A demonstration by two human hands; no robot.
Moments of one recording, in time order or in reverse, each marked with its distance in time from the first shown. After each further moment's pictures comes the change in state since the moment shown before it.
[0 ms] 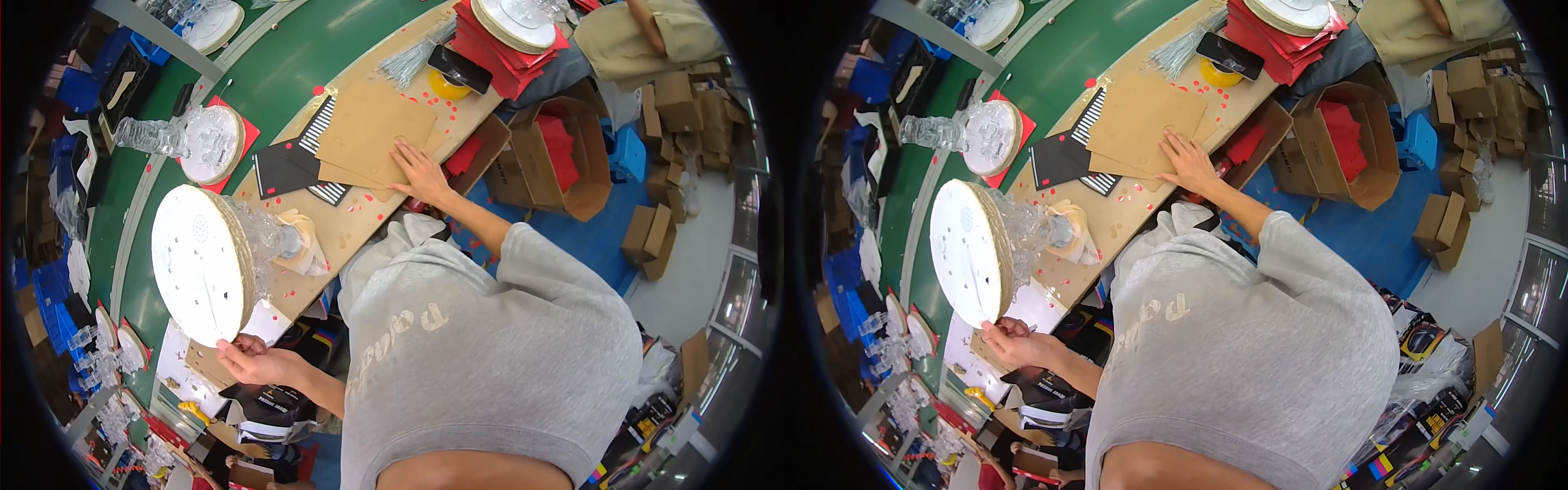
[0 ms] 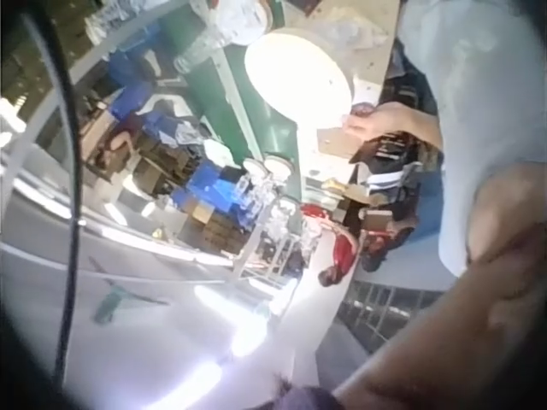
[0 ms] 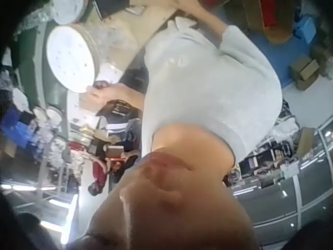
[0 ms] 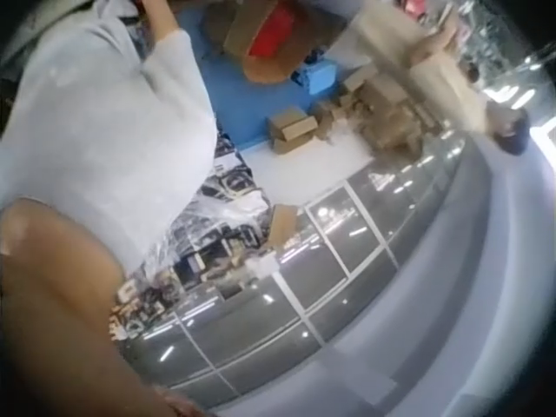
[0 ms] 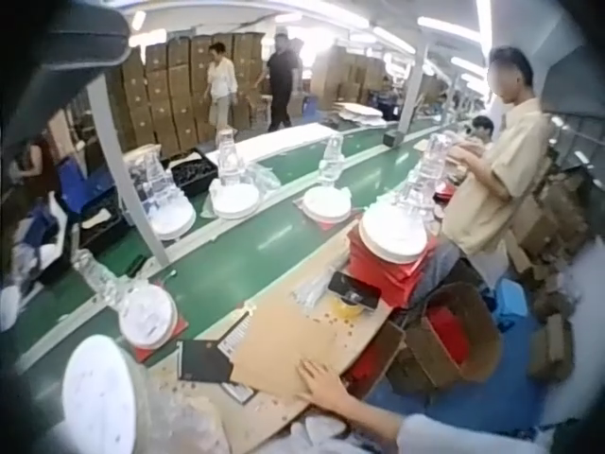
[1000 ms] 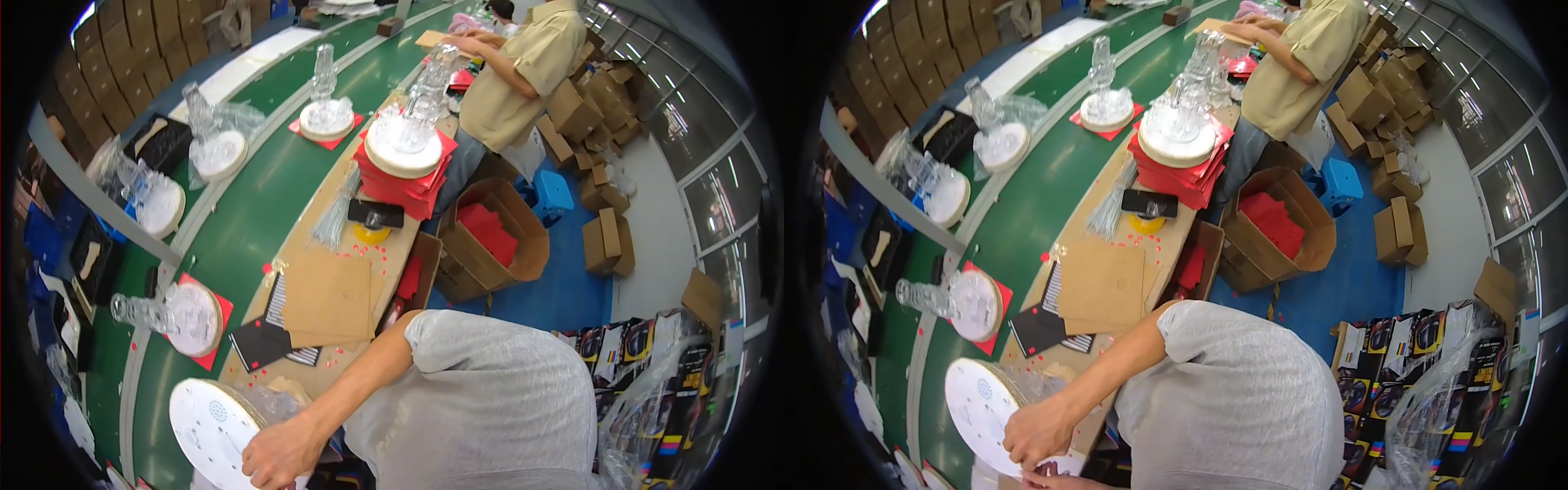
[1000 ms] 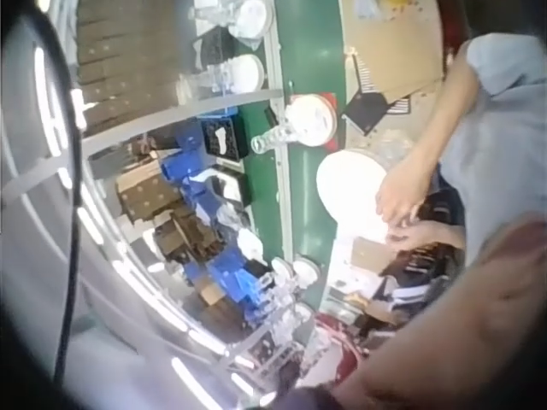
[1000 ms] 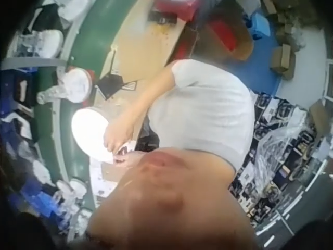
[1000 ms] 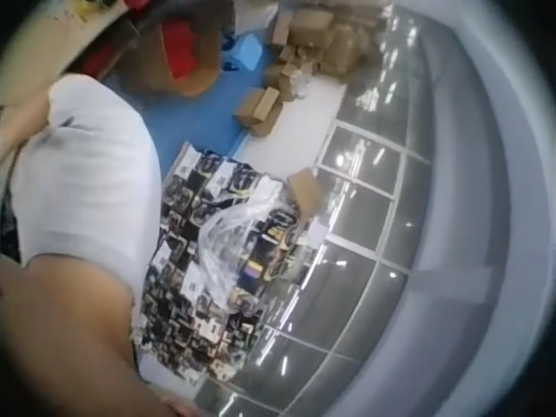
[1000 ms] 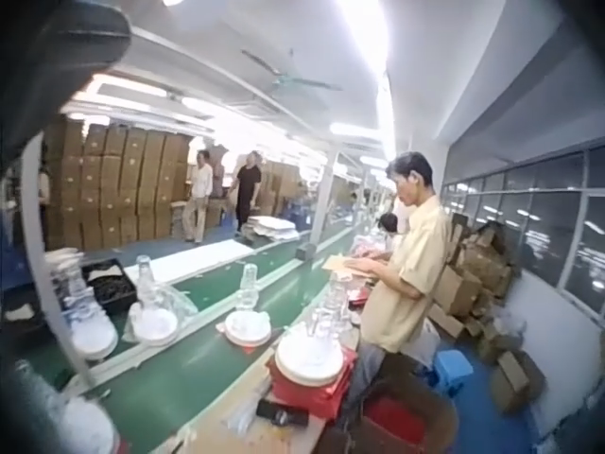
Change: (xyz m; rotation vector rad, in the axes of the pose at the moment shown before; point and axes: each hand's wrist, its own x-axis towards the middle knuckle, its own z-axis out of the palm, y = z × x) left_hand -0.007 0.018 -0.020 0.520 0.075 -0.020; right_hand 0.126 -0.331 -0.142 0.723 0.158 -1.329
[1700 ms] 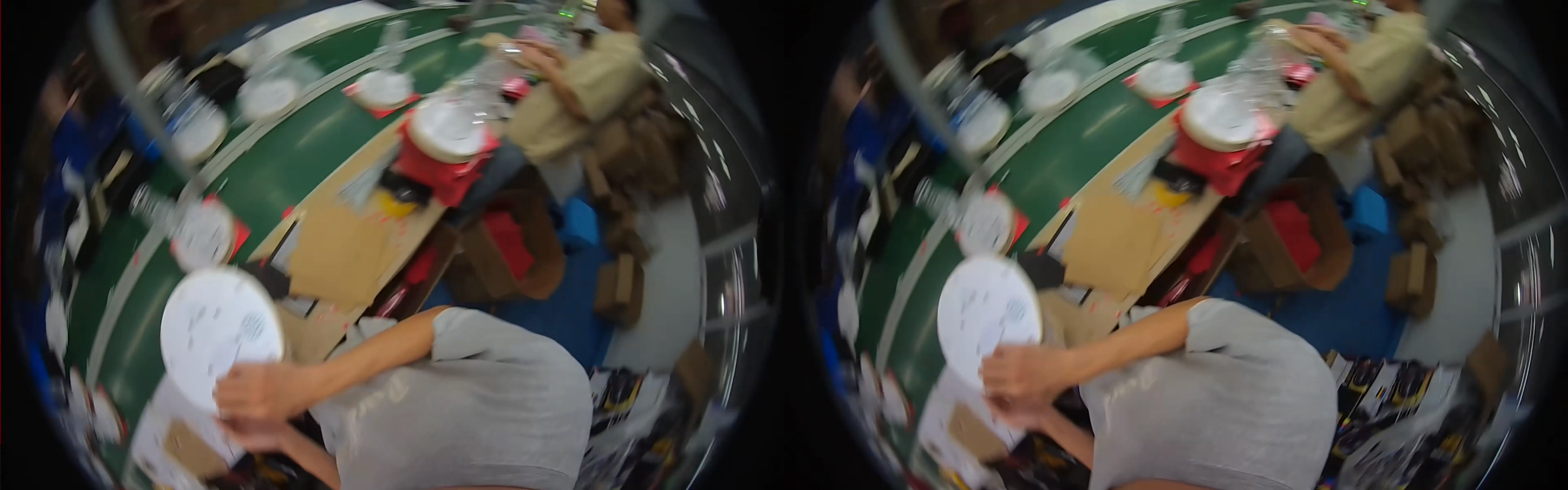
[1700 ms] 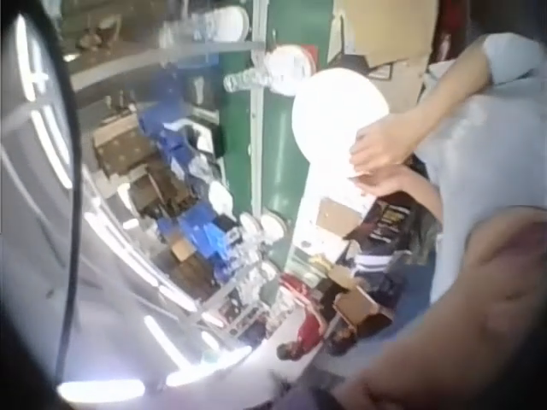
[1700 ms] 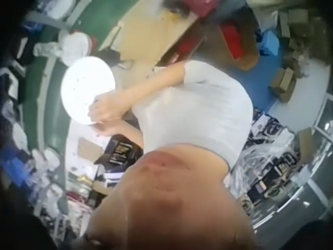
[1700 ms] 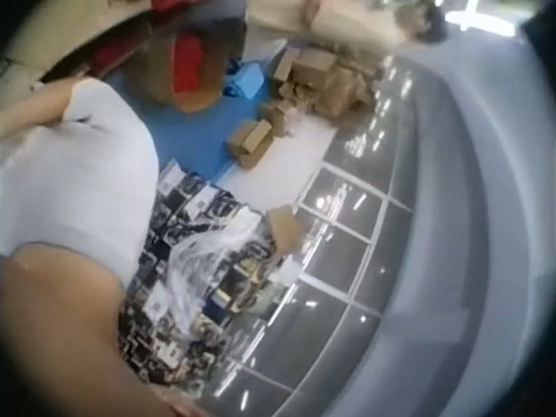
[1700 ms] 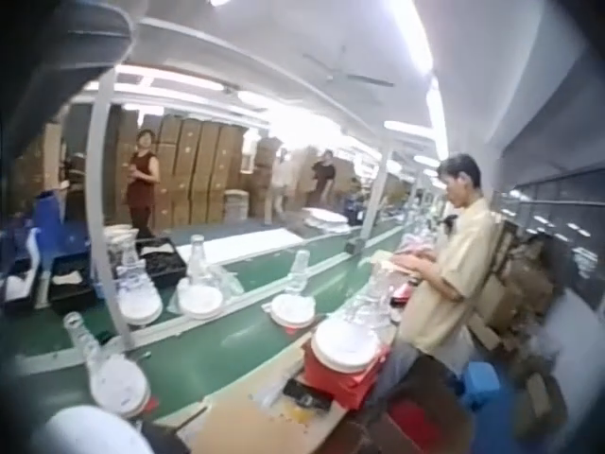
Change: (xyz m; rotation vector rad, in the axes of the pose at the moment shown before) left_hand 0.050 -0.169 0.059 -1.190 -0.354 -0.063; right_hand -0.019 -0.043 -0.006 -0.357 0.125 0.277
